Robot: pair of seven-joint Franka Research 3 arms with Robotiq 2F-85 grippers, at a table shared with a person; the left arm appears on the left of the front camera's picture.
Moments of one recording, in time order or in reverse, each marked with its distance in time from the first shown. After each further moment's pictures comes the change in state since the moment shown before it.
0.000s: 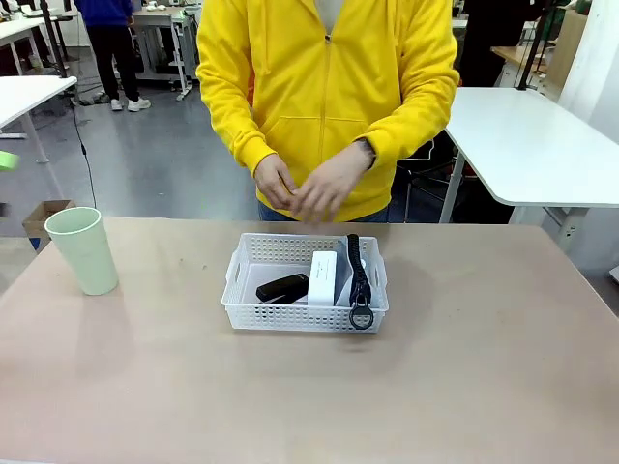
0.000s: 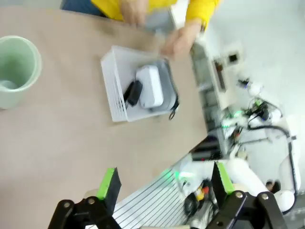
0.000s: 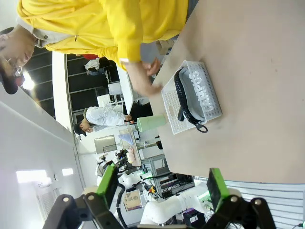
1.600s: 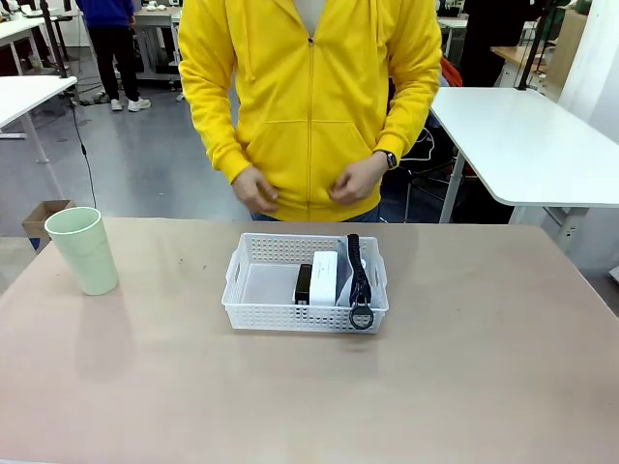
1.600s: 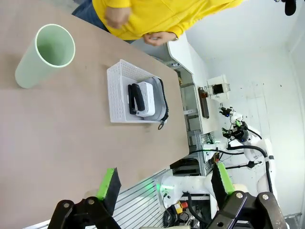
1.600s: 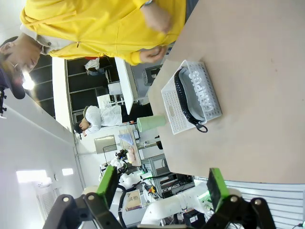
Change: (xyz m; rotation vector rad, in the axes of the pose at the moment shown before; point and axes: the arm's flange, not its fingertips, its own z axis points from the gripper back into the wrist) left arm -0.031 0.021 0.060 -0.048 -0.108 0.120; right arm 0.000 0.000 0.000 0.000 0.000 0.000
